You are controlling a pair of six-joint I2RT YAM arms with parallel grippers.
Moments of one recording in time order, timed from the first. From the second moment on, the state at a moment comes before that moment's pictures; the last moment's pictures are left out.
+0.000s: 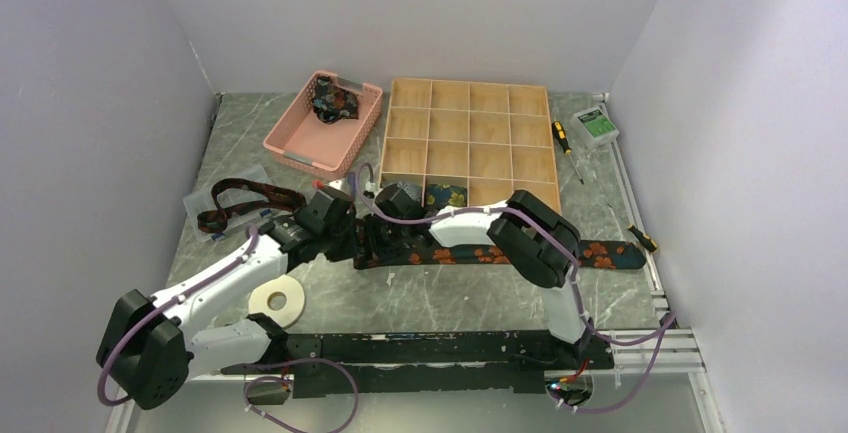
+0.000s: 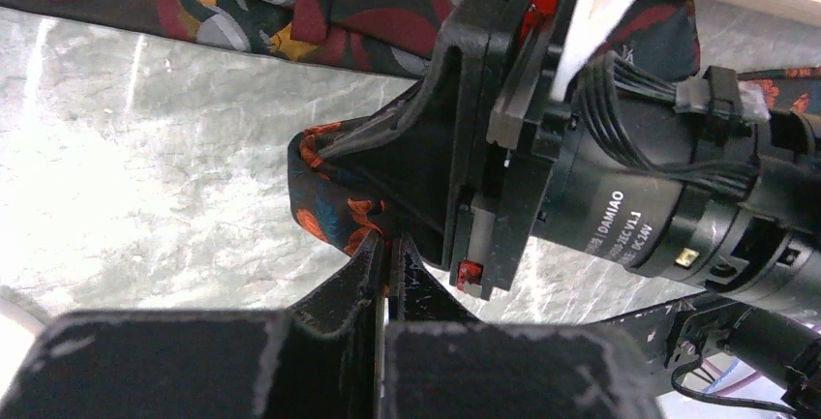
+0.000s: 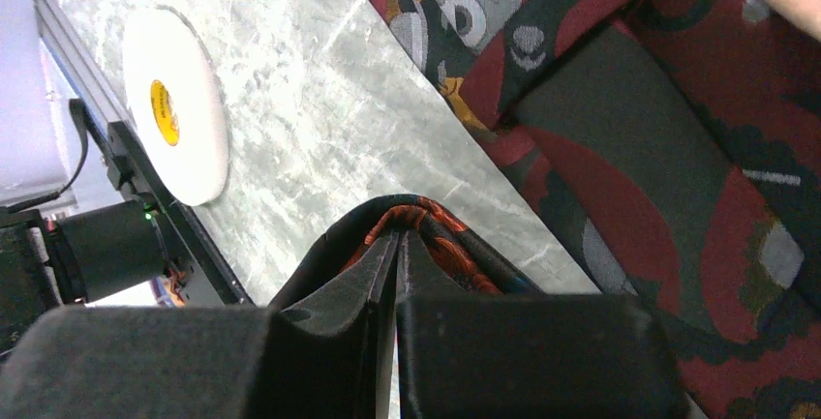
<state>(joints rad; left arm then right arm) -0.63 1.10 0.71 -0.54 -0.03 -0.80 0.95 2.03 1.18 0.06 -0.35 0.69</state>
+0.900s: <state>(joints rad) -0.76 1.37 0.89 -0.60 -0.13 -0.77 0.82 1.56 0.84 -0.01 -0.13 0.69</state>
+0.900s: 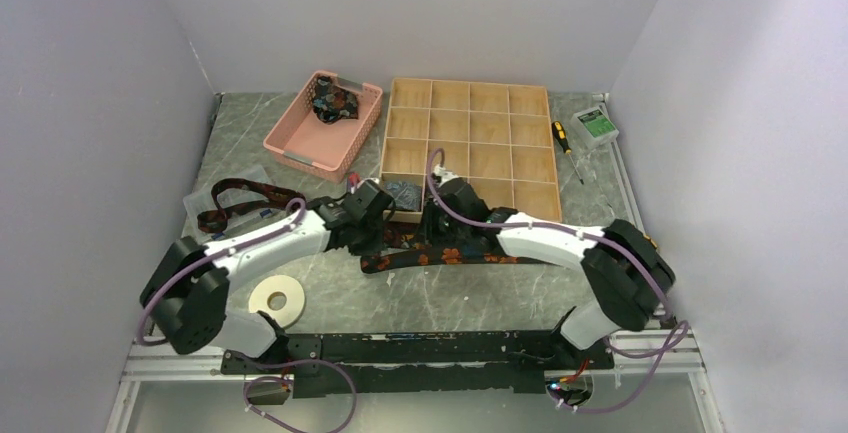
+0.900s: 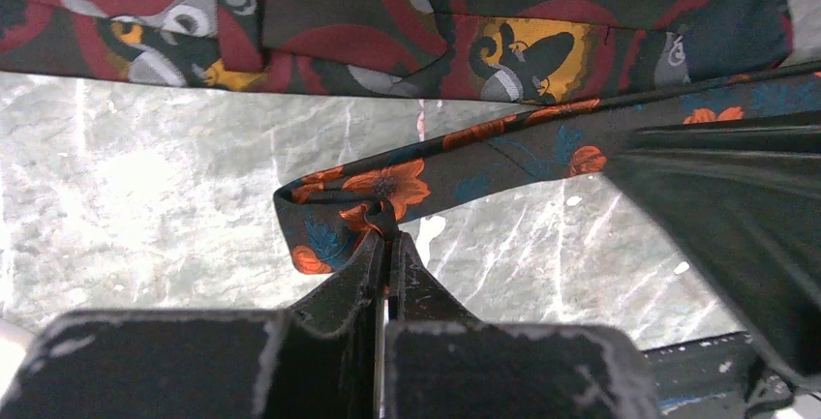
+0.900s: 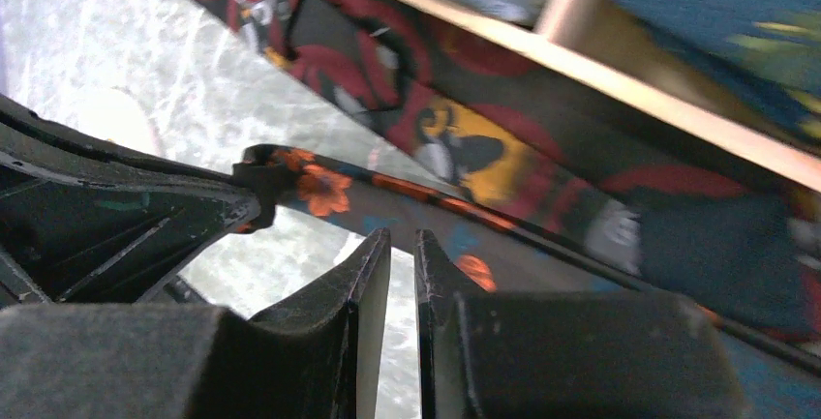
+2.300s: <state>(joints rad) -0.87 1.24 0.85 -0.59 -0.19 -0.83 0.78 1.43 0.68 -0.01 -0.20 0.66</state>
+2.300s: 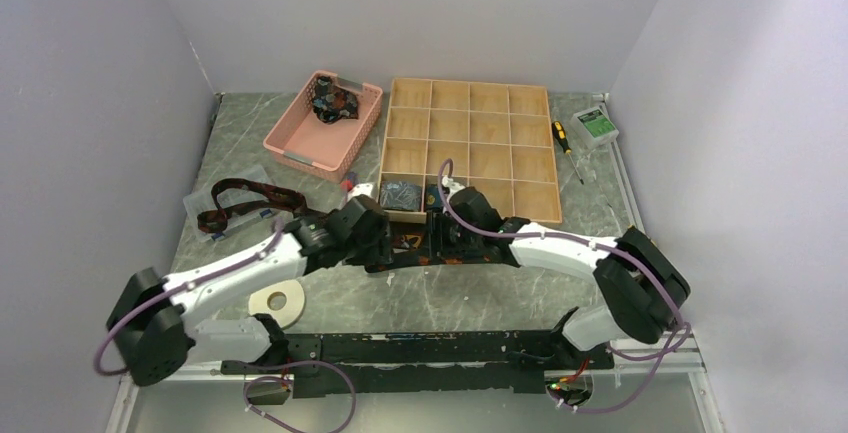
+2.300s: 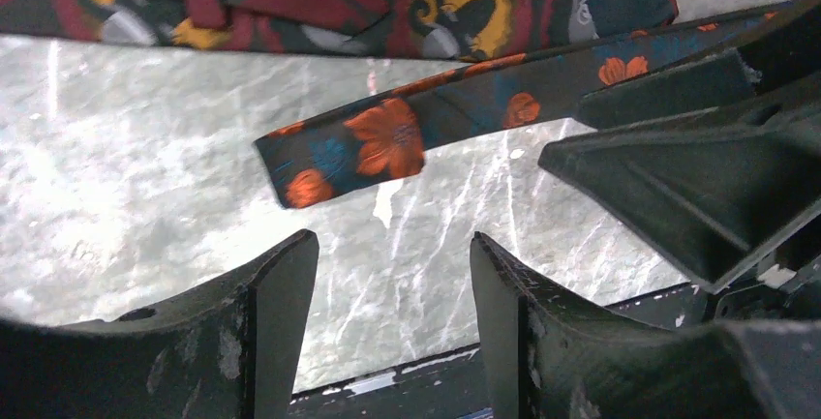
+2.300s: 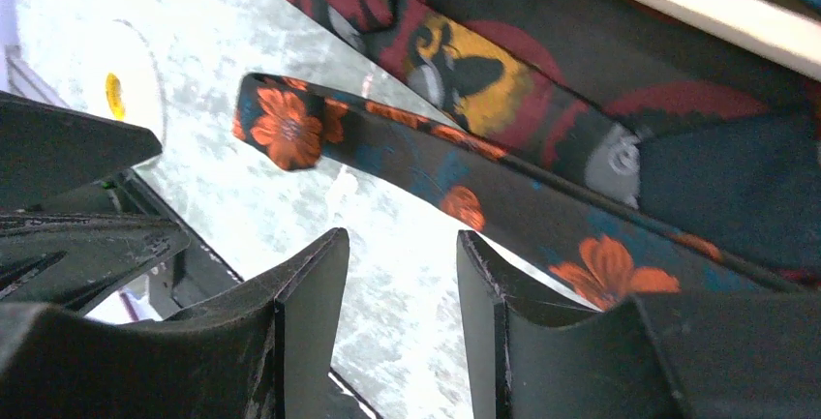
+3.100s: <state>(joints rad) -0.45 0.86 0.33 -0.14 0.12 -0.96 0.85 1.76 0.96 0.00 -0.29 0.68</state>
